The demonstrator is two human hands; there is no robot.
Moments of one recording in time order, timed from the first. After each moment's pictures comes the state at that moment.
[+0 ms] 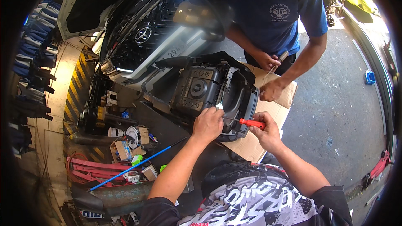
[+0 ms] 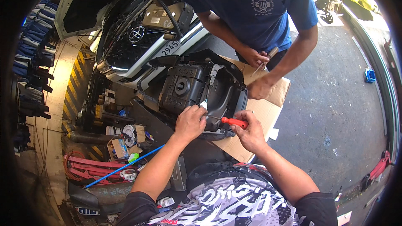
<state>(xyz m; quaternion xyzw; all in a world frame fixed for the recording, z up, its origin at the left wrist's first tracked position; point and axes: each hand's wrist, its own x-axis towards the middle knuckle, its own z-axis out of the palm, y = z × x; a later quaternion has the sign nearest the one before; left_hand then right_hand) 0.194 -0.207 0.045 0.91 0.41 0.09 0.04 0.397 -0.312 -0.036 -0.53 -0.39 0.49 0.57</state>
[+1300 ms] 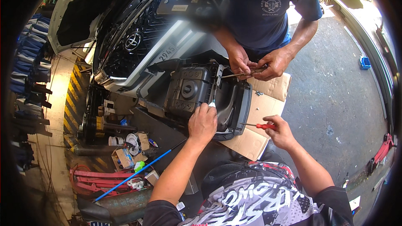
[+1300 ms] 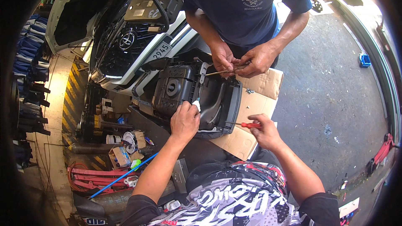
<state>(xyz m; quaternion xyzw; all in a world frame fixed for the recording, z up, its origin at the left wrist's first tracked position) 0.202 -0.210 0.049 0.90 0.42 0.08 -0.02 0.450 -0.353 -0.070 -0.61 -0.46 0.46 0.45</state>
